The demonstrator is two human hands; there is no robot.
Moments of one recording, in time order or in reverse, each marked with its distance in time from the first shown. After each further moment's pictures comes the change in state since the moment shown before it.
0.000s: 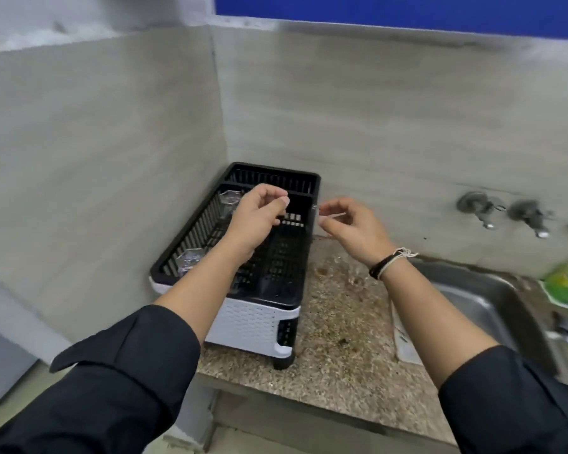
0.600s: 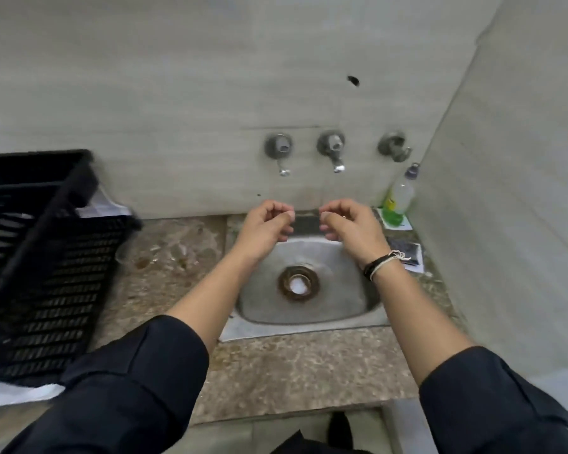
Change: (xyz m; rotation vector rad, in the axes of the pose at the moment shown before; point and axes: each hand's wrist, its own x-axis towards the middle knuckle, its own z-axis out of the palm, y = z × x) left_hand -0.026 -0.040 0.467 -0.035 -0.354 -0.211; right_hand -0.103 0.271 -0.342 0.231 0.315 0.329
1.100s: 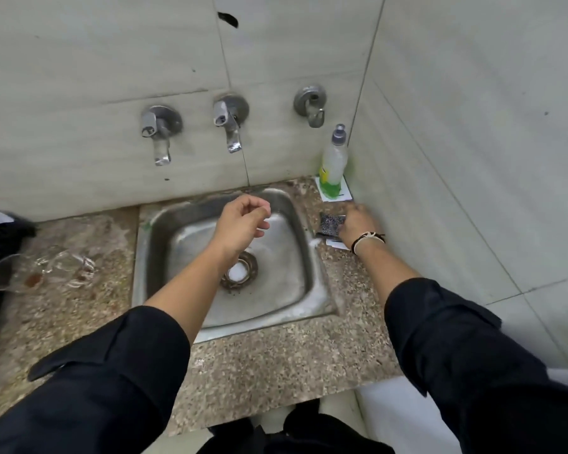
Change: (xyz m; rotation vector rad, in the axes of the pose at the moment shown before) left_hand 0.077 -0.041 0.161 0.100 -0.044 -0.215; right_hand 0.107 0.211 -0.189 -0.970 0.009 0.375
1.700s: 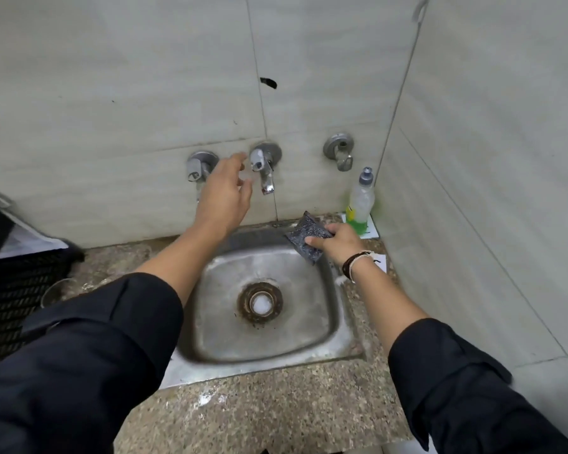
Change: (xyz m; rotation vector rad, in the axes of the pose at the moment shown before) left_hand 0.060 0.079 -0.079 0.794 0.309 0.589; right_hand -0.018 -0.102 -0.030 0.715 -0.121 -0.113
